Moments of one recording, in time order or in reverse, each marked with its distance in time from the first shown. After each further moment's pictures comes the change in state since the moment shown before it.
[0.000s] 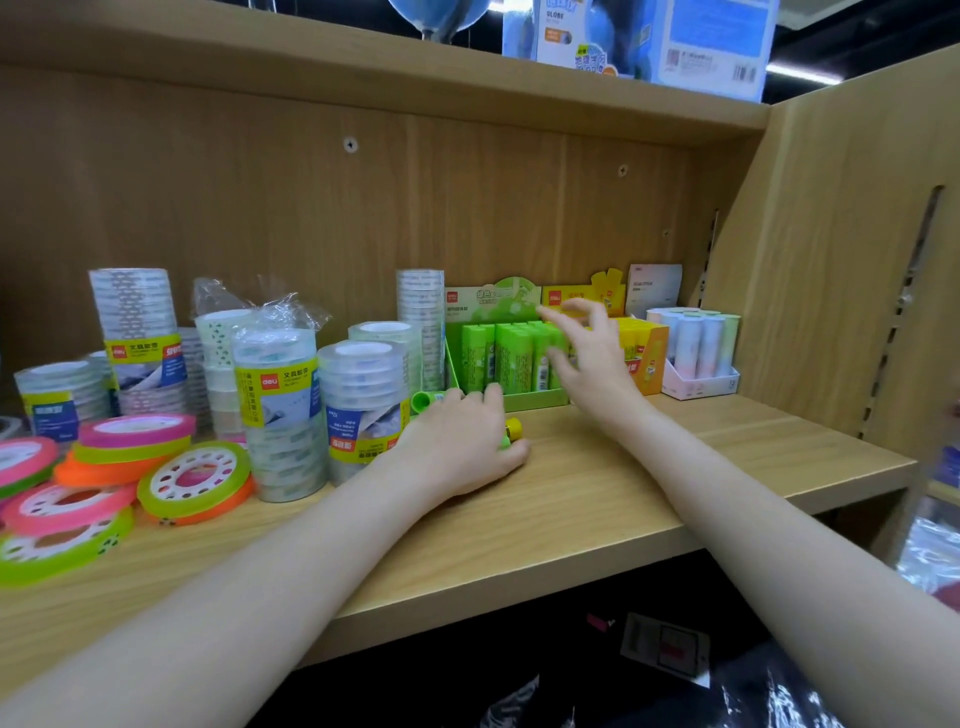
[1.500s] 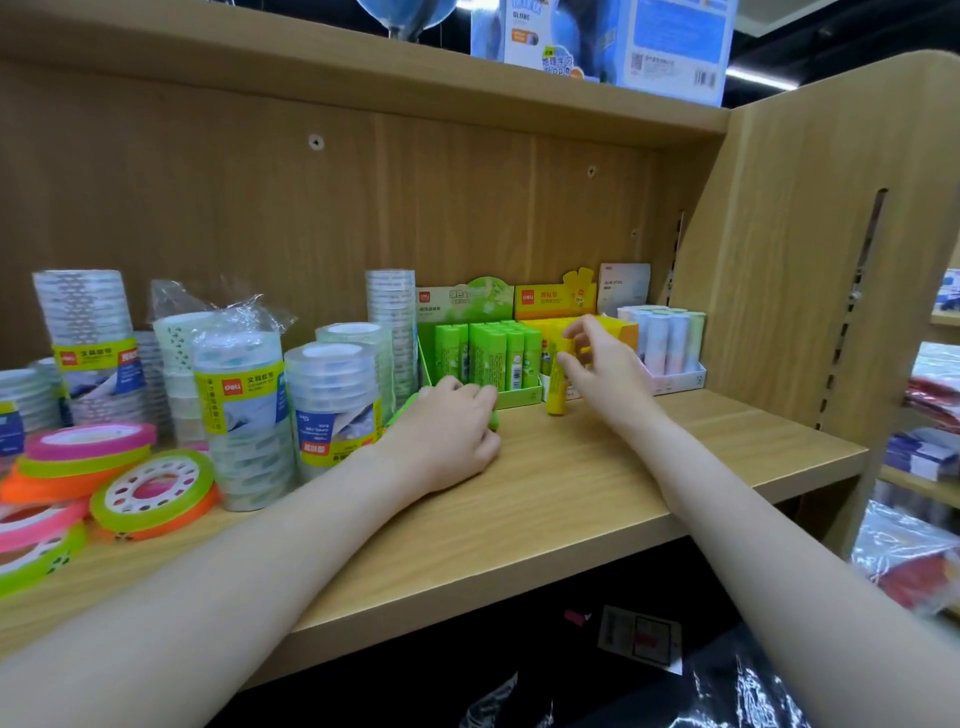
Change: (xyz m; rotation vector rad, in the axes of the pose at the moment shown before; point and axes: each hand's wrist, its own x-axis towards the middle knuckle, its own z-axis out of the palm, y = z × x) left_hand 0.014 -0.002 0.006 0.016 0.063 0.131; right_hand -0.013 0.017 -0.027 0.081 0.015 0.159
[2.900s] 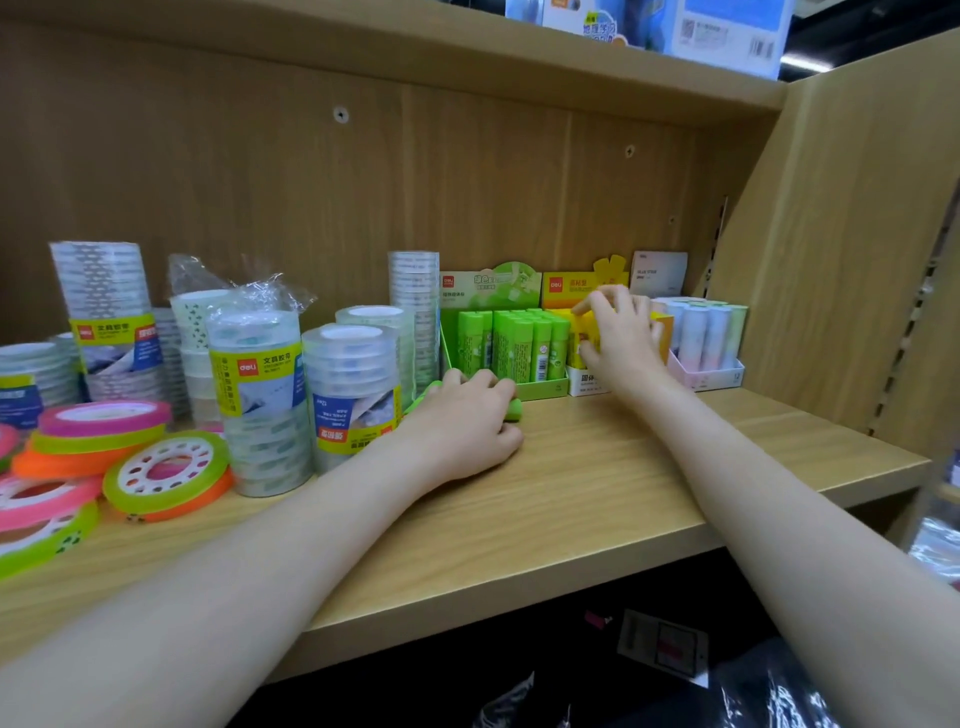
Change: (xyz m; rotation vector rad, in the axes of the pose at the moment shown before) left_hand 0.000 -0.004 0.001 -0.156 -0.122 -0.100; right_hand 0.032 0.011 0.020 -0.369 -0.026 -0.037
